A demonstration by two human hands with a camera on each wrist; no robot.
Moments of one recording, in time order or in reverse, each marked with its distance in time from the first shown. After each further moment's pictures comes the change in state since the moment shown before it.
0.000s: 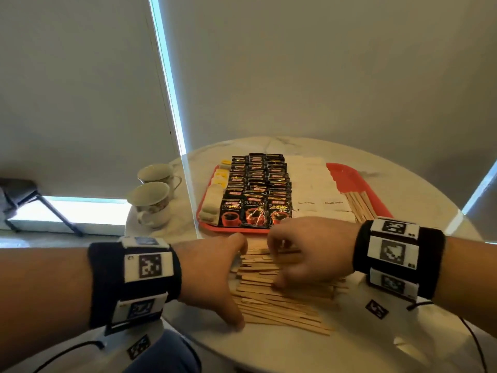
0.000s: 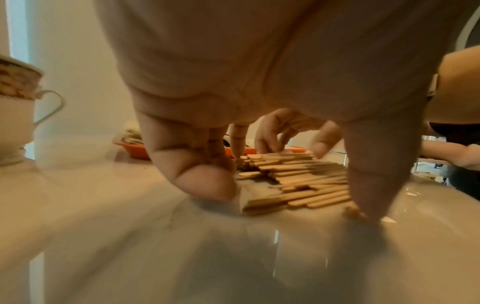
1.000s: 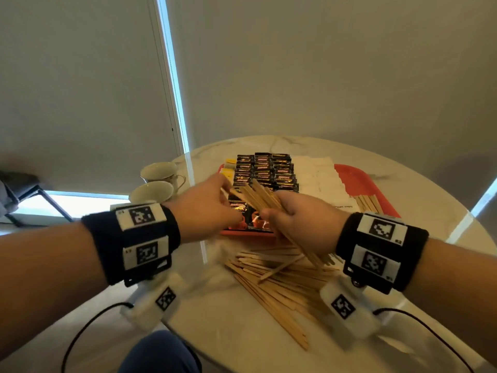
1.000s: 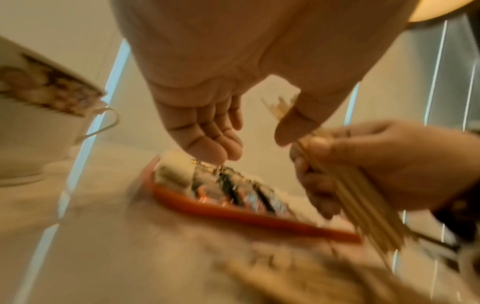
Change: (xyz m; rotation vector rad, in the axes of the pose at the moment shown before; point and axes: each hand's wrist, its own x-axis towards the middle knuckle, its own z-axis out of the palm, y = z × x) left_hand 0.032 -0.034 -0.043 -0.576 0.485 -0.050; right_hand 0.032 -0.010 -0.013 0.480 0.328 0.133
